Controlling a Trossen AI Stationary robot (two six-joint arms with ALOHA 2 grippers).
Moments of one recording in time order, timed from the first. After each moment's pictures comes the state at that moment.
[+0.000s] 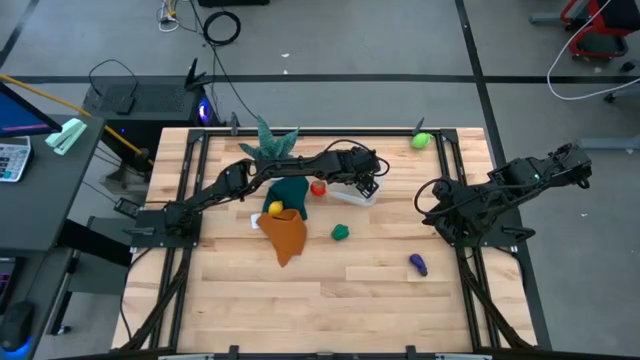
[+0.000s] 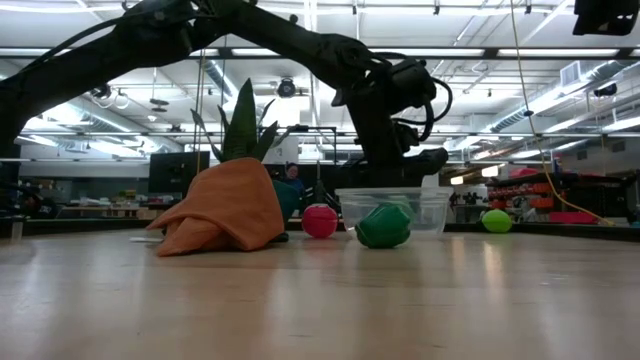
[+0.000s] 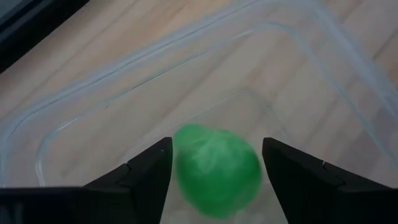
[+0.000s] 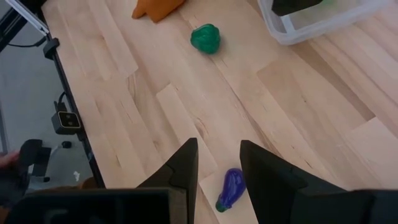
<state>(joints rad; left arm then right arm) 0.22 2.52 2.23 -0.70 -0.34 -0.46 0.40 0.80 1.10 -1.23 0.18 0.96</state>
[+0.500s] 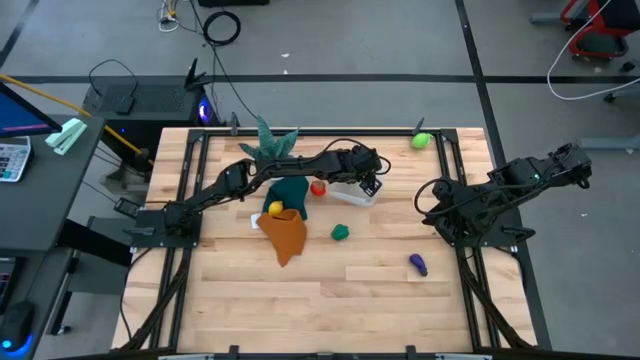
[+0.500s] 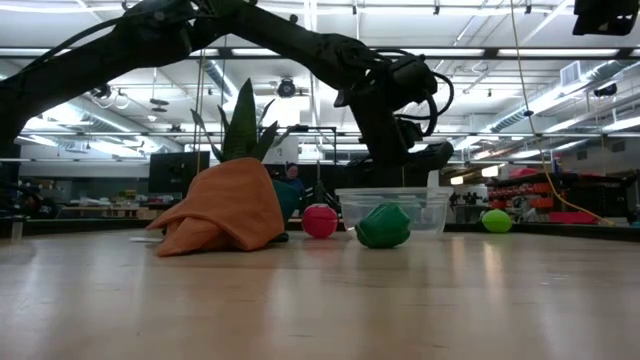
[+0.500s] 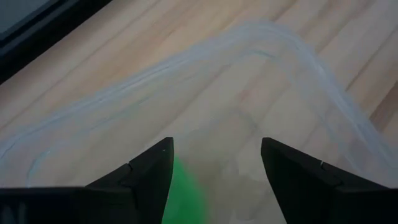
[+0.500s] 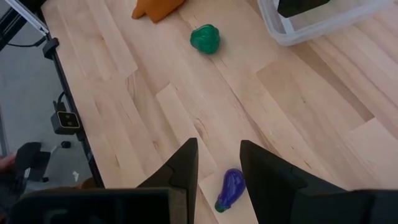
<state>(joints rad) 0.22 2.52 2.23 -0.64 -0.34 -0.46 0.40 0.80 1.10 -1.23 0.18 0.96</state>
